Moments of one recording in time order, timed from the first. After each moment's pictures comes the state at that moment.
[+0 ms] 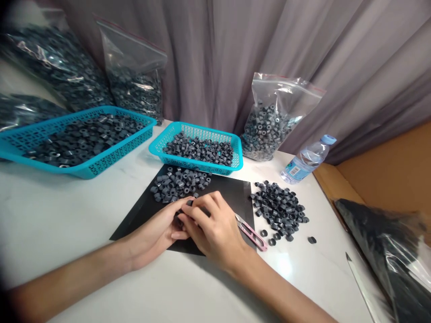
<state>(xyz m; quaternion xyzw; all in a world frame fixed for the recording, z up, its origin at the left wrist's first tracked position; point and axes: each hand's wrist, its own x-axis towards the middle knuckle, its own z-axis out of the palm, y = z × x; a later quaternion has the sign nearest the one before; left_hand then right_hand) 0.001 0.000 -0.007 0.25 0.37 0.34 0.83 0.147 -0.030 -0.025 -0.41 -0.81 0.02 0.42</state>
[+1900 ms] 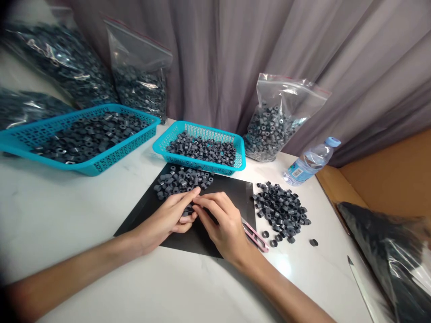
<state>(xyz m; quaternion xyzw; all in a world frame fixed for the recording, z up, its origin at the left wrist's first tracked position) 0.001 0.009 -0.008 0.42 0.38 0.33 0.76 0.156 -0.026 -0.035 -0.40 -0.77 0.07 0.49</state>
